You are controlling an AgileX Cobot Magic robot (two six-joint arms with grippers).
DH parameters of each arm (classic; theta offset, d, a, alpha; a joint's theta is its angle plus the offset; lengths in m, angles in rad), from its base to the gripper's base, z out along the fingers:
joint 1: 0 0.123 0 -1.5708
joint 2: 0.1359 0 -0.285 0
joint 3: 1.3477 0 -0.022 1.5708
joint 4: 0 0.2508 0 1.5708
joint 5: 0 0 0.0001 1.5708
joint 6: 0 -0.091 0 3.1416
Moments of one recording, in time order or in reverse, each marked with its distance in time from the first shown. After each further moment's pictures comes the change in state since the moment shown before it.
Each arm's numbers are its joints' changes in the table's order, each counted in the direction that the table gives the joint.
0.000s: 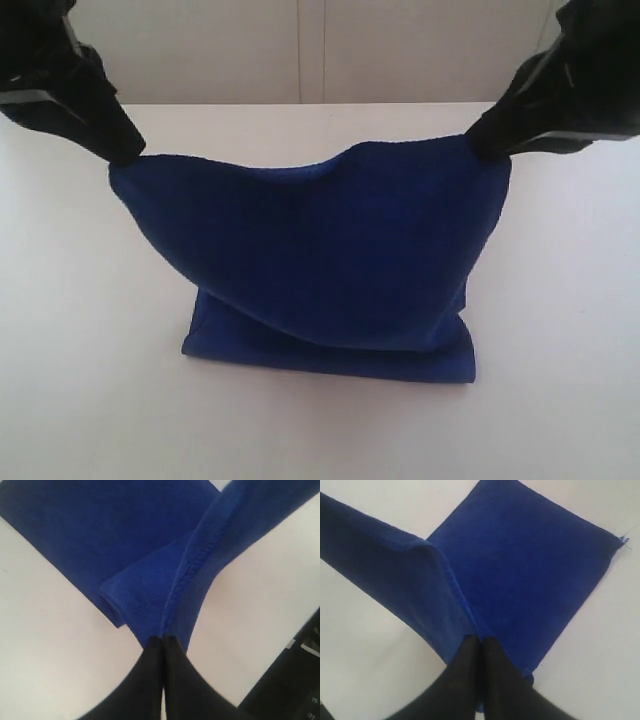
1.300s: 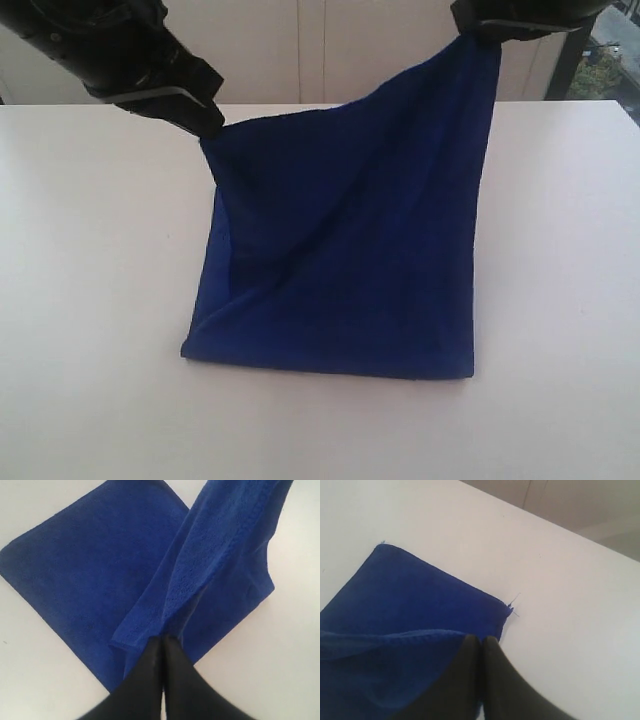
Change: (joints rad) left arm 0.000 0.179 0.000 -0.080 0.294 -0.050; right arm -0.104 0.314 -0.256 -0.123 0.231 -0.034
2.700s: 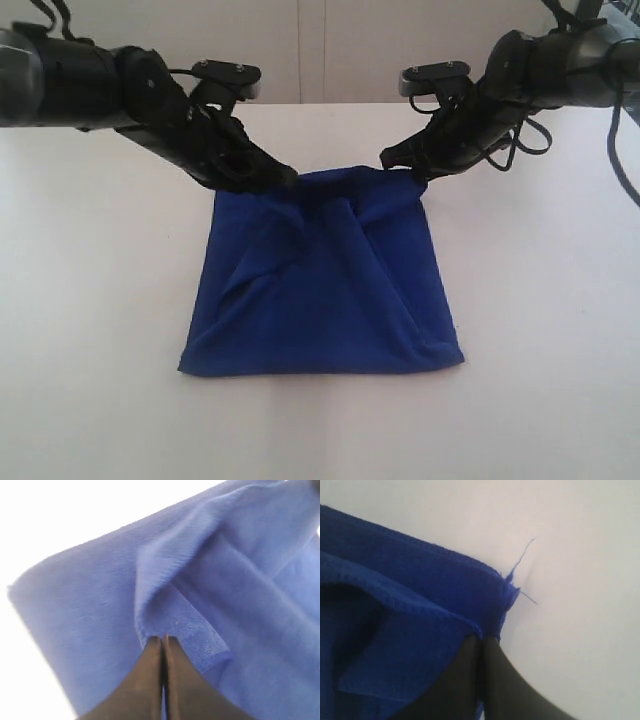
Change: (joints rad) left arm -0.039 0.402 0.070 0.078 0.584 0.093; right arm 0.000 0.627 -0.129 0.004 0.230 -0.098
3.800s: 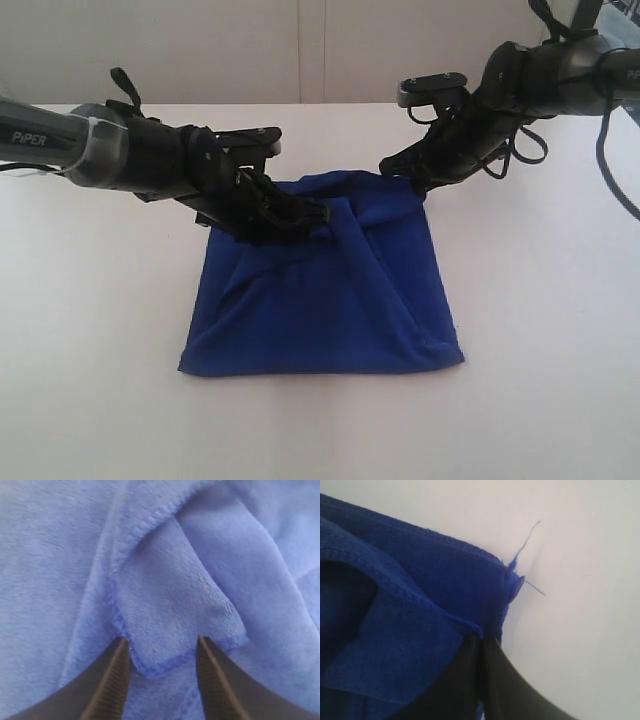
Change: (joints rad) left arm -0.079 0.182 0.018 -0.173 0.174 0.177; right arm 0.000 0.040 0.000 0.005 0.000 0.000
